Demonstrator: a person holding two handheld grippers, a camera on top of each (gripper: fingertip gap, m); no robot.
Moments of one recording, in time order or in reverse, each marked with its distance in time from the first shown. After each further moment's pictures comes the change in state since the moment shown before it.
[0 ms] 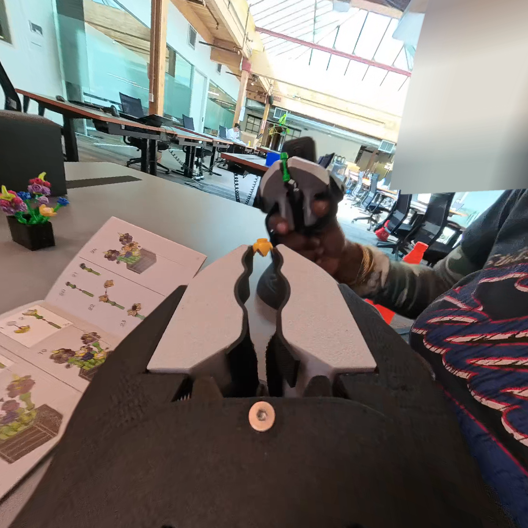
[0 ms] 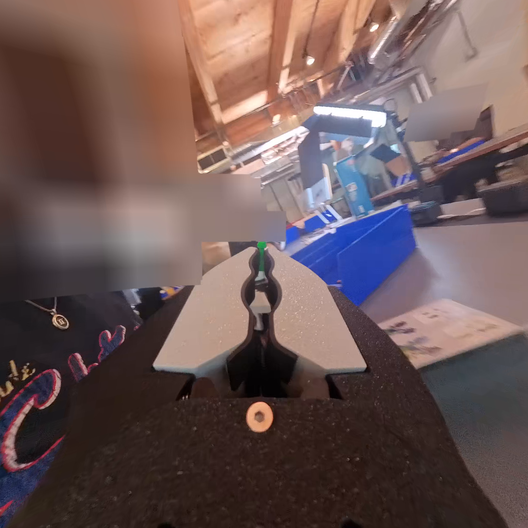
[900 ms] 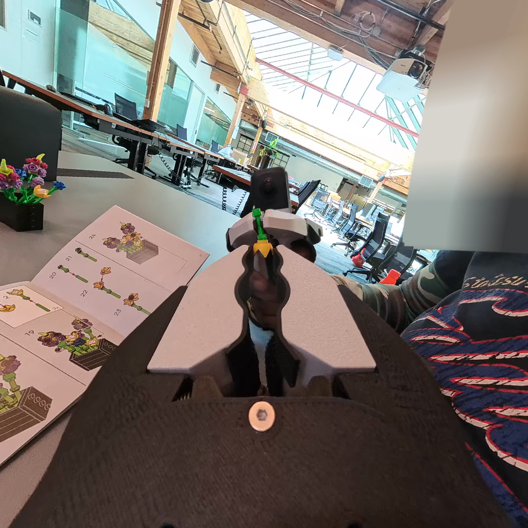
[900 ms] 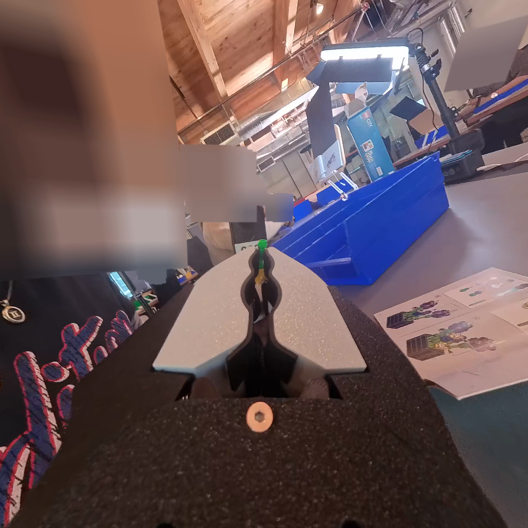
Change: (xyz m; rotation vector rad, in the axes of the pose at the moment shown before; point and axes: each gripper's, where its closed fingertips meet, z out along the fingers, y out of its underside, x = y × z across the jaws) left arm -0.010 -0.002 -0.009 0.074 0.029 -0.134; right arm 0.023 0.052 0.039 -0.091 -0.028 0.087
